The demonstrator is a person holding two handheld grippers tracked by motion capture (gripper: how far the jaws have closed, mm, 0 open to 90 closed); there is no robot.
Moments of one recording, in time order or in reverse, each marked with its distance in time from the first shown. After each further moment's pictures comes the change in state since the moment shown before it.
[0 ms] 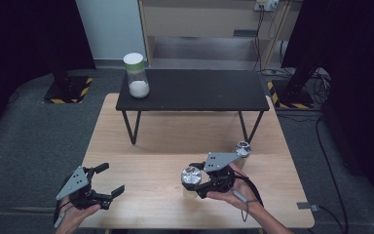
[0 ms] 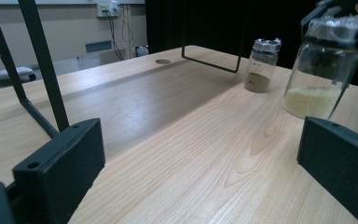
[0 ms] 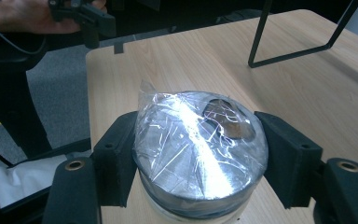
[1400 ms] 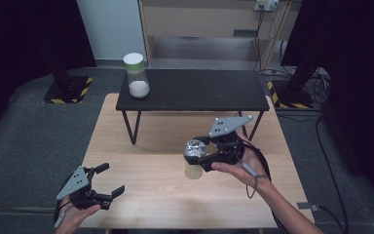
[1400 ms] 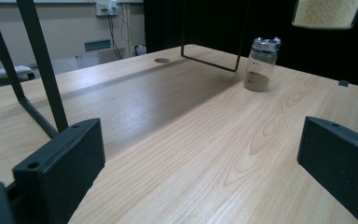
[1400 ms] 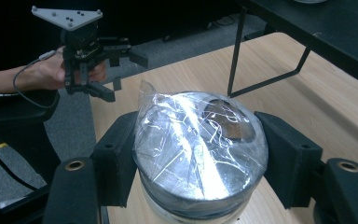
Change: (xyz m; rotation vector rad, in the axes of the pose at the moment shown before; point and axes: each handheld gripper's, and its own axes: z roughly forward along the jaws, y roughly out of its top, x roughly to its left) left arm 0.000 0.000 0.001 0.003 -0.003 -0.002; right arm -0.017 0.091 -0.047 0.013 -0.022 0.072
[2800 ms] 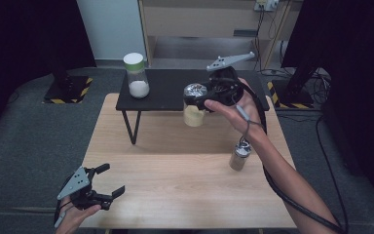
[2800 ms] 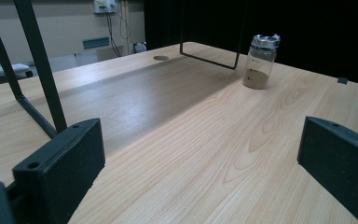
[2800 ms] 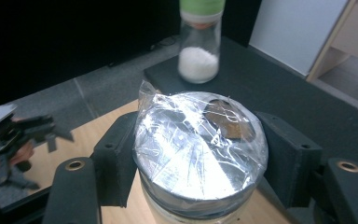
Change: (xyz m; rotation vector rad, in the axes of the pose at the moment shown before) left arm 0.001 0.000 0.001 0.008 -0.003 0.001; right arm -0.030 0.099 -0.008 -0.040 -0.230 0.071
